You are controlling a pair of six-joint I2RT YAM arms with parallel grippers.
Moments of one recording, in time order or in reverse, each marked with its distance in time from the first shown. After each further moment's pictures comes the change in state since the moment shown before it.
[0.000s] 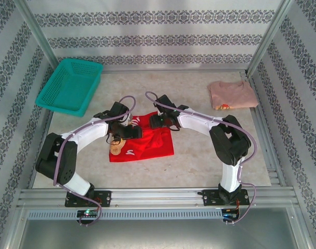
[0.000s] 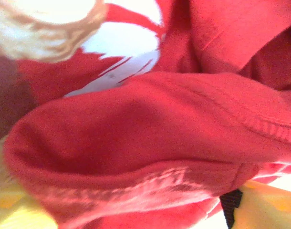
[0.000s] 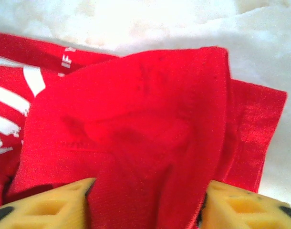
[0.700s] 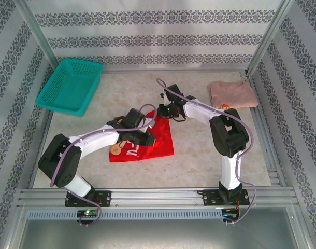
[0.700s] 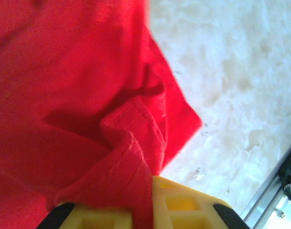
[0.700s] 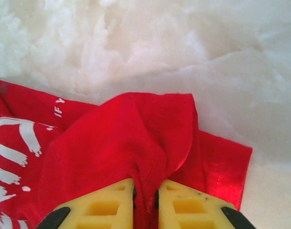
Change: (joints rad) left arm -0.260 0.005 -0.012 0.194 0.101 0.093; right arm -0.160 0.107 0.122 -0.001 -0.241 -0.003
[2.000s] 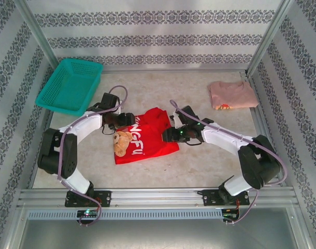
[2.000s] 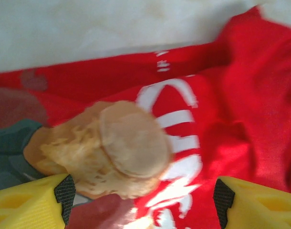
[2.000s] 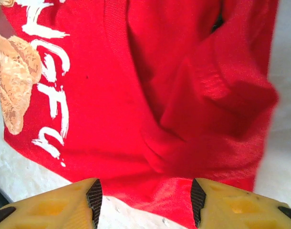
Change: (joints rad) left arm 0.419 0.075 0.091 -0.099 -0.127 -0.038; right arm 0.088 -0.476 -0.527 0.012 -0.098 0.074
